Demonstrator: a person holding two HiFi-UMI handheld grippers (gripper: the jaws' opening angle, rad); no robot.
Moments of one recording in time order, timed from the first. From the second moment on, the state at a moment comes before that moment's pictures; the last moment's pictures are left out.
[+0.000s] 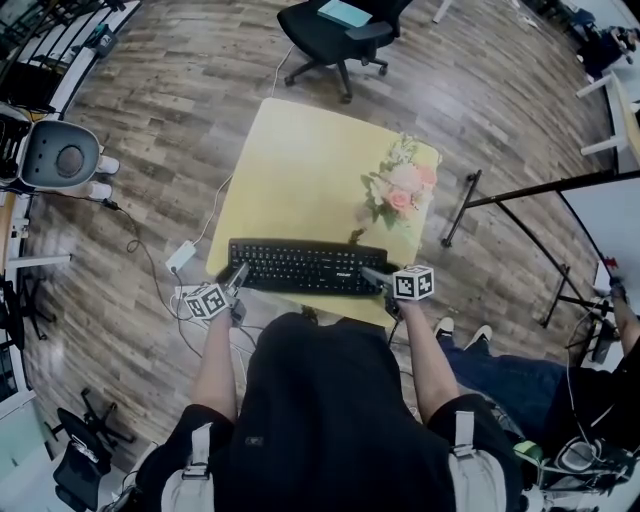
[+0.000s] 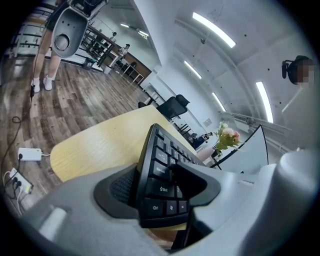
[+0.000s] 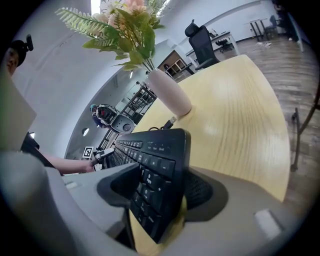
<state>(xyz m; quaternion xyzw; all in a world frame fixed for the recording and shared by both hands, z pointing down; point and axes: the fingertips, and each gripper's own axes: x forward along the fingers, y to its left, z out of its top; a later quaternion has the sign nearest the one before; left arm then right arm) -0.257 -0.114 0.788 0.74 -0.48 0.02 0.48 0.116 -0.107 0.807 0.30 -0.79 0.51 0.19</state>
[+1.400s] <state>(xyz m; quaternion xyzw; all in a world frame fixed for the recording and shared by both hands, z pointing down) -0.272 -0.109 0.801 0.73 -0.55 0.14 0.38 0.119 -0.110 0.809 0.43 -0.76 0.41 0.26</state>
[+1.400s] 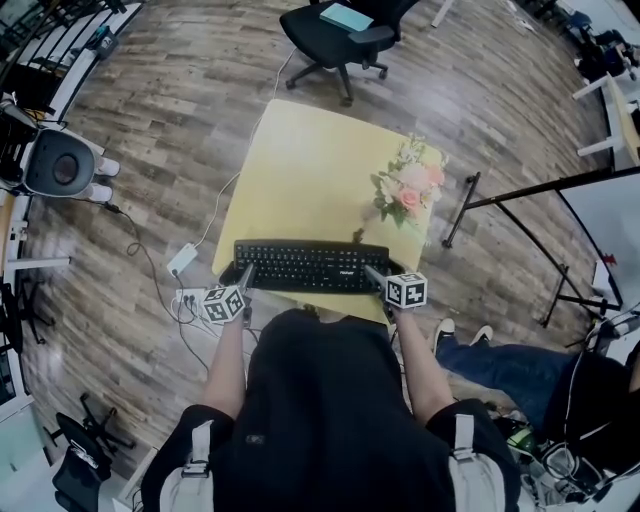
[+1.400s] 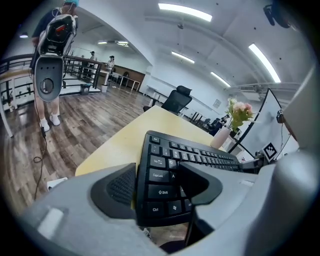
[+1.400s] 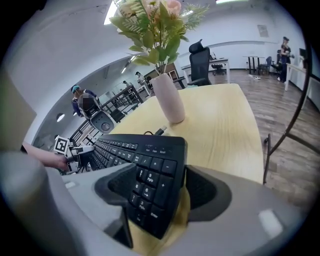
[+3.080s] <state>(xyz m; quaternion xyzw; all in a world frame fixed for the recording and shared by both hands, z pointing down) -0.225 -0.087 0.717 0.83 -0.45 0.14 0.31 0.066 -0.078 0.715 0.39 -0.86 0.25 0.22</state>
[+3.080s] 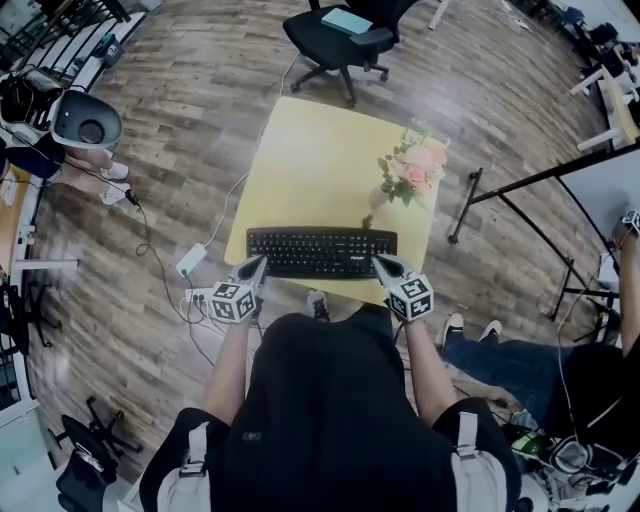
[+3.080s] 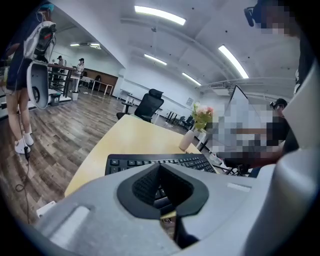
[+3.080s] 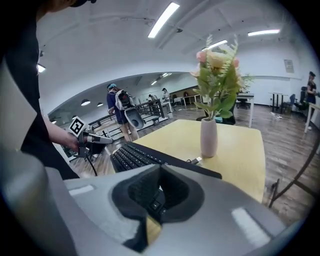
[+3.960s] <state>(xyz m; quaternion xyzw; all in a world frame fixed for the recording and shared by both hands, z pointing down) -0.208 -0.052 0.727 0.83 -0.44 0.13 0.32 0.064 -0.044 0.715 0.35 -0.87 0.21 0.28</state>
